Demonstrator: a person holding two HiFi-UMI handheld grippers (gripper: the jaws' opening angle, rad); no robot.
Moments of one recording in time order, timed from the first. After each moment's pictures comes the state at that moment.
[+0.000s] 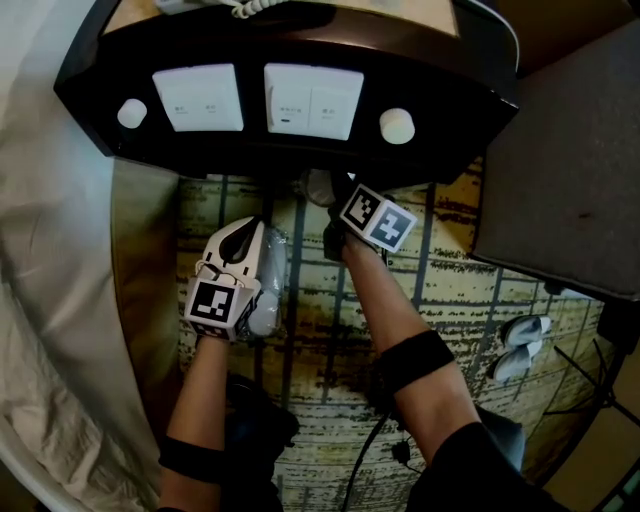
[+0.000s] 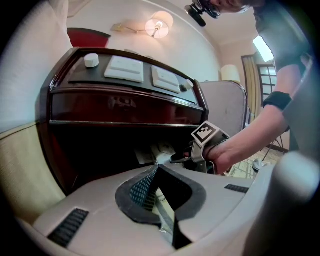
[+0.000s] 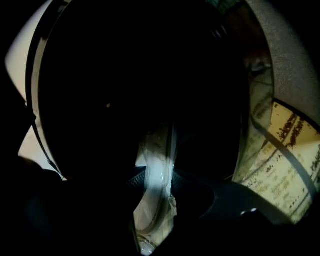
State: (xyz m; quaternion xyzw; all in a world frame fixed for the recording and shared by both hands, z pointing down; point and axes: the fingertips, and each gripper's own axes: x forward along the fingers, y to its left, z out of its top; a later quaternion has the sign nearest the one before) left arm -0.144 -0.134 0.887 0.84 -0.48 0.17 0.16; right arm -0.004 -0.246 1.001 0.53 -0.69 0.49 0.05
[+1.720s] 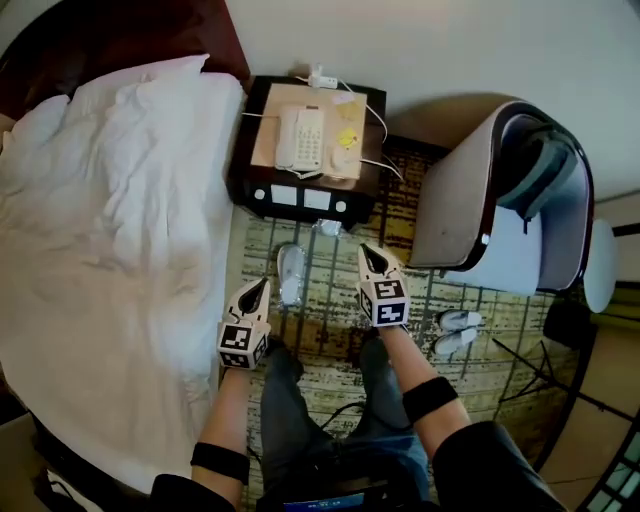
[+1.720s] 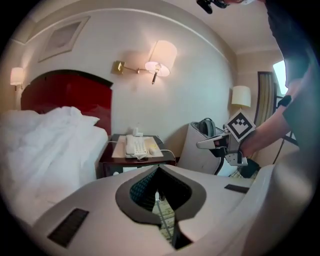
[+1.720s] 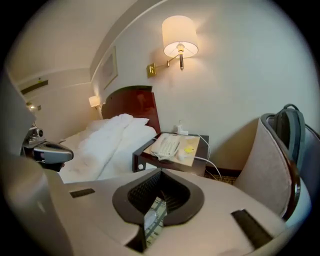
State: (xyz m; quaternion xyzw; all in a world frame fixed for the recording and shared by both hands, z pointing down) left arm -0.160 0.009 0.392 0.79 -0.54 0.18 0.21; right arm 0.050 -0.101 0.429 0.45 -0.83 0.22 0.23
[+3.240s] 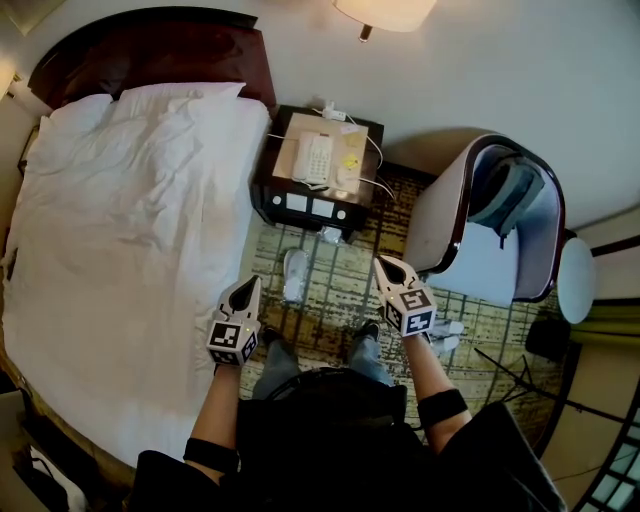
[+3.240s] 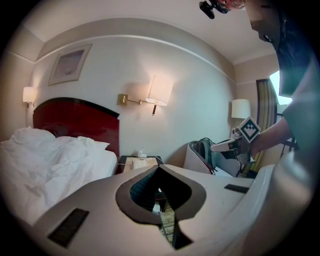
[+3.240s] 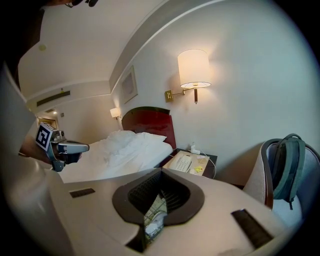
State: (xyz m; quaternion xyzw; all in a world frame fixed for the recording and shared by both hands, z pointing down) left arm -0.174 0.088 0.186 0.78 -0.58 0.14 0.17; right arm 0.086 -0.017 0.217 0.38 -0.89 0.20 0.19
